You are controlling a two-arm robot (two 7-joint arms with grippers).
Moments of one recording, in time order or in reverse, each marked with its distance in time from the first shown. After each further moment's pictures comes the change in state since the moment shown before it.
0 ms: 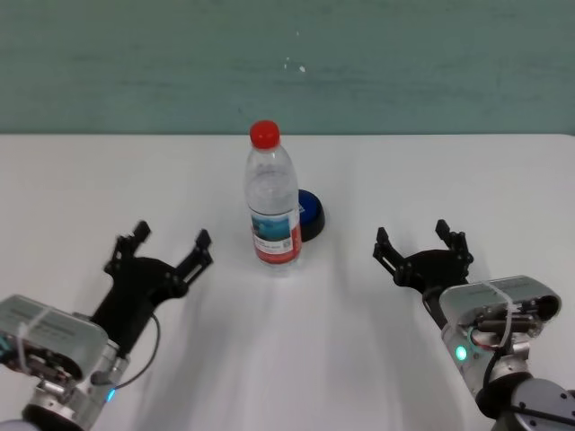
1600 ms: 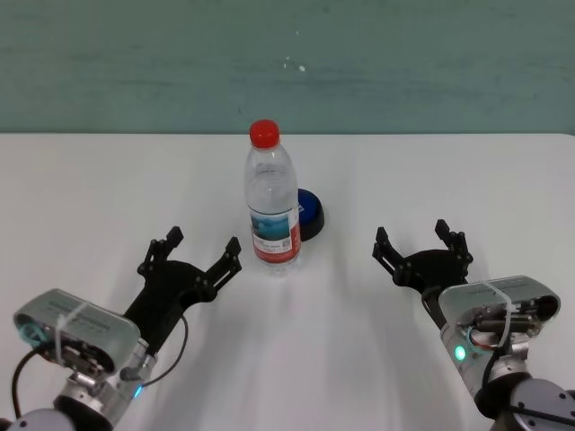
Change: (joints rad) left arm -0.047 -0.008 0.060 0.065 0.010 -0.004 -0.016; right arm 0.000 0.000 0.000 0.000 0.000 0.000 0.000
